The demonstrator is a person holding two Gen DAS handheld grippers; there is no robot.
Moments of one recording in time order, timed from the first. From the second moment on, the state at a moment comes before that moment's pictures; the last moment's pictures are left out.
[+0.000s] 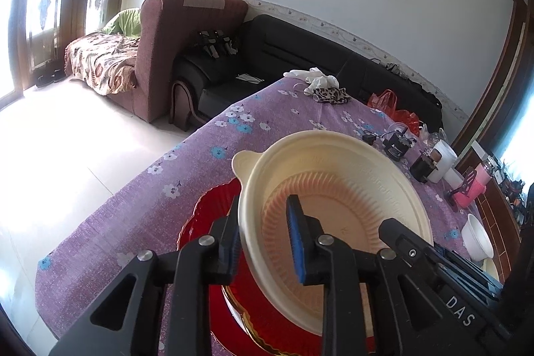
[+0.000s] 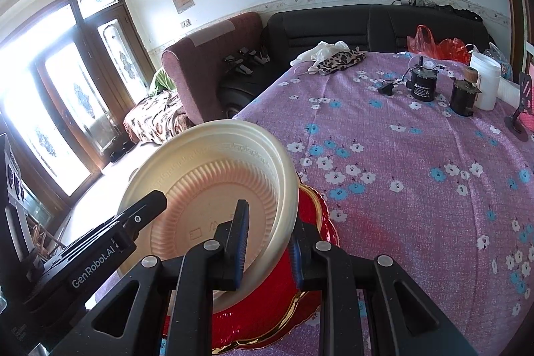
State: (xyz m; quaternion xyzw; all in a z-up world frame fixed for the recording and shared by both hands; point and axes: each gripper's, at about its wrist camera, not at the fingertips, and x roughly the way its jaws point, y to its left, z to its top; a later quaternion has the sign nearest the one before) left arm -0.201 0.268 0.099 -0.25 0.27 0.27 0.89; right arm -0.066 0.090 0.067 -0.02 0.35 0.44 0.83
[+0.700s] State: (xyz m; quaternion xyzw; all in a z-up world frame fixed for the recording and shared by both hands) left arm -0.259 0.277 0.130 -0.28 0.19 0.30 0.89; right arm -0.072 0.079 0.081 0.00 0.32 0.42 0.85
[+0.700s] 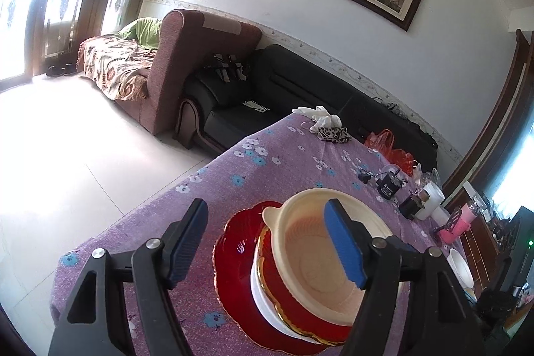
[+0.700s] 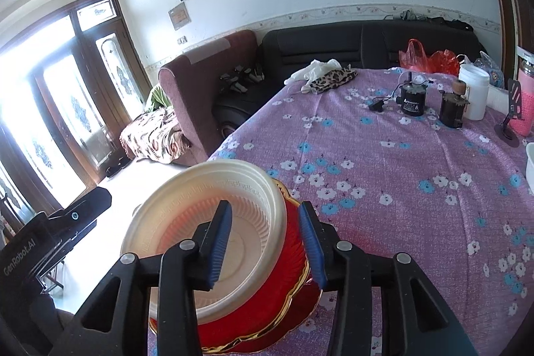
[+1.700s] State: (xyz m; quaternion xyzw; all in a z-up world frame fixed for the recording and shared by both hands) left arm -0.257 0.182 0.158 -0.17 0.21 0.30 0.91; right arm -0.083 -0.057 0.058 0.09 0.34 0.40 0.85
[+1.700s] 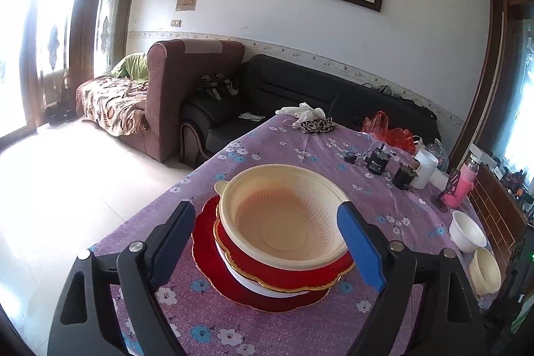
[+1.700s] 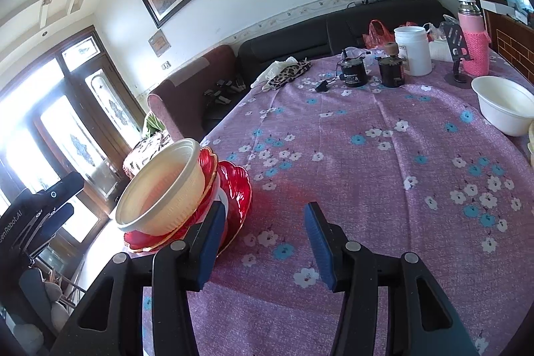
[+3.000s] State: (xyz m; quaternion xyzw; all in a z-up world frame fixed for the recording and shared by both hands) left arm -0.109 0.050 0.148 0.02 0.33 0.16 0.93; right arm 0.010 -0.294 0.126 0.08 0.26 0.18 0.94
